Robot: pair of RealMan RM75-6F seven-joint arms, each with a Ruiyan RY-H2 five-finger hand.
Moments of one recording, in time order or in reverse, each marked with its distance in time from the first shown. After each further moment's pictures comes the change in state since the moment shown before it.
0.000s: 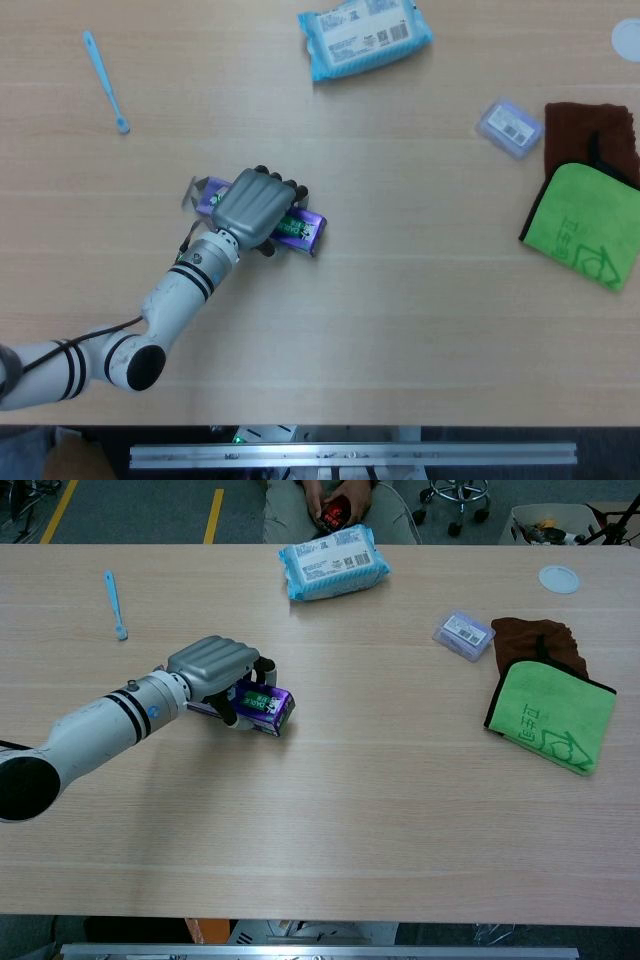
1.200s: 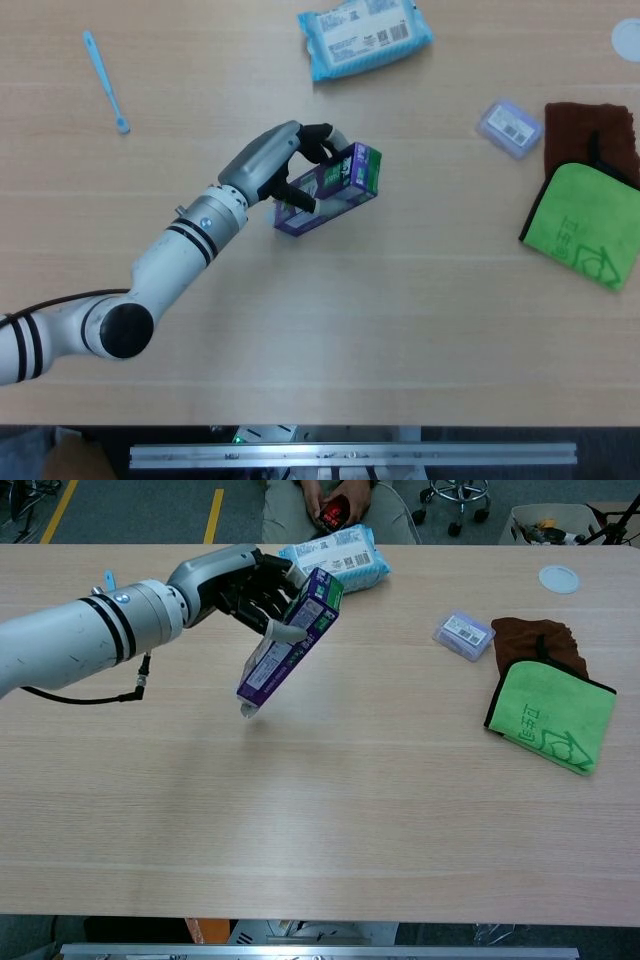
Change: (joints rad) left arm -0.033 0.234 -0.276 -0.316 -0.263 -0.174 -0.570; right arm -0.019 -0.003 -0.004 0.010 -0.011 0.023 0.022
